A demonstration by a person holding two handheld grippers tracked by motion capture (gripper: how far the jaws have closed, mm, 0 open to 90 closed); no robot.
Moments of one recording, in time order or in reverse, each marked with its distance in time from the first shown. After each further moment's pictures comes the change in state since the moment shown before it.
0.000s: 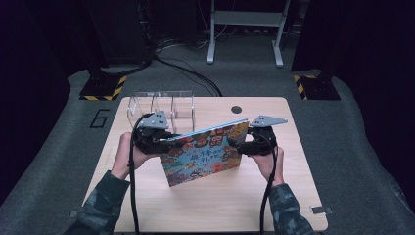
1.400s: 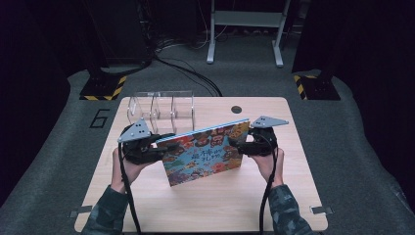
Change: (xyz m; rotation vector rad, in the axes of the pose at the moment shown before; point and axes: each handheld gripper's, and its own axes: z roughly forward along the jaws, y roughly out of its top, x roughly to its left) left arm -0.008 -0.038 -0.012 -0.241 0.109 -0.102; right arm 0.001 -0.001 -0.001 -0.007 -0.010 0.016
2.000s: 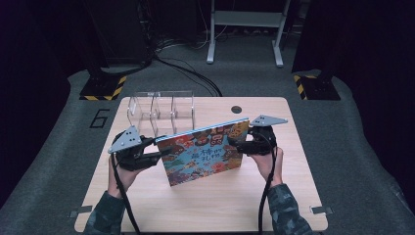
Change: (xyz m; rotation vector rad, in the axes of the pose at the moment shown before) left arm -0.002 -0.022 -0.013 -0.100 0.046 0.063; right arm -0.001 0.002 0.003 0.005 0.000 0.013
